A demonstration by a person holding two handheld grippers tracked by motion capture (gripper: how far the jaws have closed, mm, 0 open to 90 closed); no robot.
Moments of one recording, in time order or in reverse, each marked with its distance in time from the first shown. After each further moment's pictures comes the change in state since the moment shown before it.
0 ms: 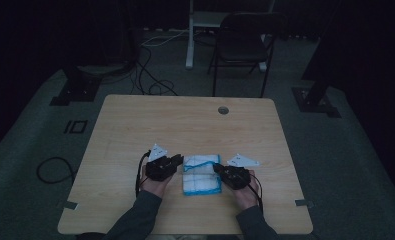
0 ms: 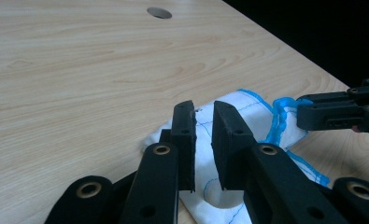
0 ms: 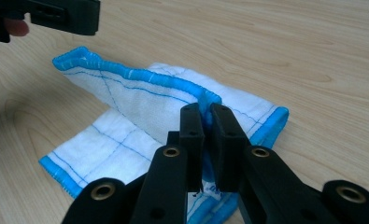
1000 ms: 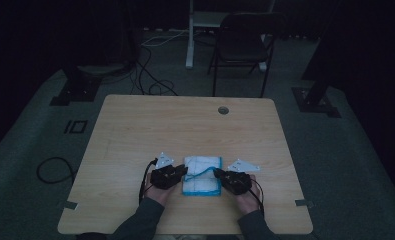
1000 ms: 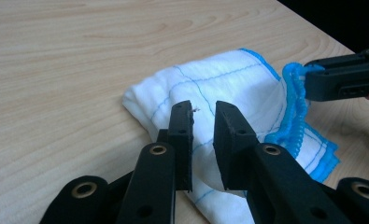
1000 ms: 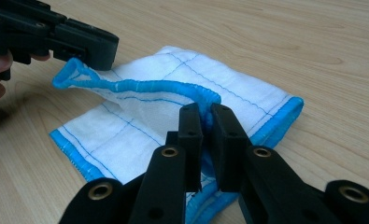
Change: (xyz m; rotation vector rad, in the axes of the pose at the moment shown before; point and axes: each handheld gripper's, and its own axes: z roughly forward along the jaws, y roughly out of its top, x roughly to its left) left arm -0.010 -0.027 0.010 0.086 -0.028 0.017; right arm 0.004 -0.012 -0.005 0.019 0.016 -0.007
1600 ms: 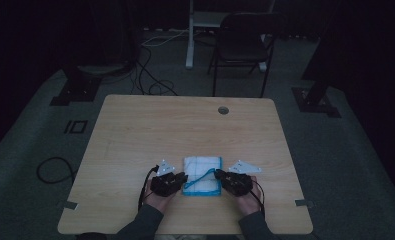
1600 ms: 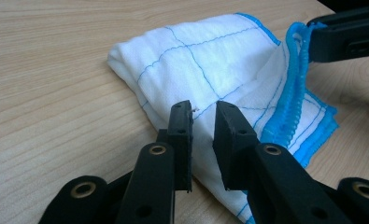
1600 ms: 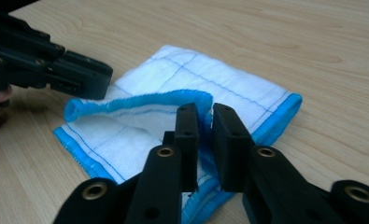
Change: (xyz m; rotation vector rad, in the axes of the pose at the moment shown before) left arm -0.006 -0.019 0.001 0.051 -0.006 0.012; right arm 0.000 -0.003 -0.005 -0.011 0.002 0.005
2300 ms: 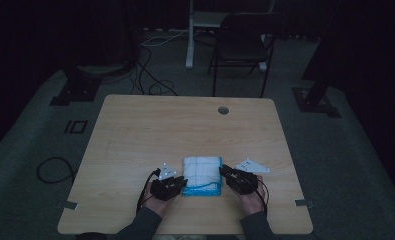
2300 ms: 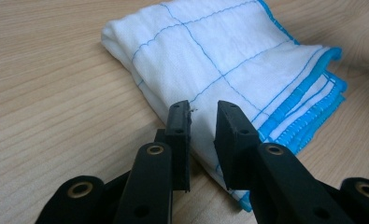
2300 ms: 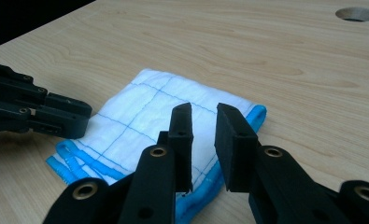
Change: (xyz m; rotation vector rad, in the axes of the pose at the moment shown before) left arm -0.005 -0.008 -0.002 0.044 0.022 0.050; right arm -0.008 0.003 -0.013 -0.068 -0.053 0.061
